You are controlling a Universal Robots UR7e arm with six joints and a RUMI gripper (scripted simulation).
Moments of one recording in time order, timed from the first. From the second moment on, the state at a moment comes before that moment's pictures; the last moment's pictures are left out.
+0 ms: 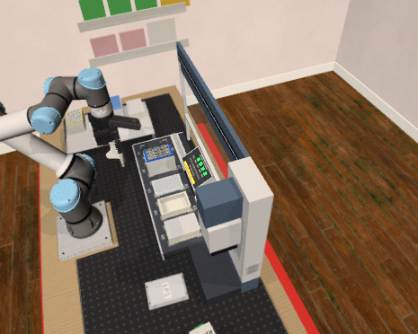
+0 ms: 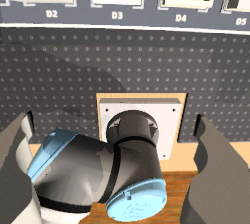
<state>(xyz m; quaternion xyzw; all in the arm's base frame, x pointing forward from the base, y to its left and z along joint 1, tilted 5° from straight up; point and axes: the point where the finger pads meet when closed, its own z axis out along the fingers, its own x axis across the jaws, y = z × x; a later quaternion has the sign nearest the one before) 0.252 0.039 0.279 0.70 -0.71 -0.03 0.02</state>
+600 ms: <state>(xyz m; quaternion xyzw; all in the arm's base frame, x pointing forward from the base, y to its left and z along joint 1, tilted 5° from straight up) 0.238 0.022 0.283 0.69 -0.72 -0.03 0.02</state>
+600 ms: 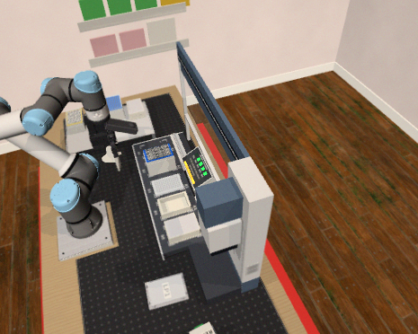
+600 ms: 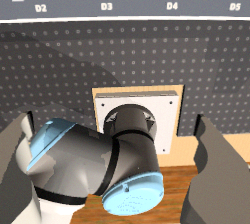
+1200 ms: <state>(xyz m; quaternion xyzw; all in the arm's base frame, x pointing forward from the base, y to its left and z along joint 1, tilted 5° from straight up) 0.238 -0.042 0.281 0.68 -0.73 -0.03 0.03</state>
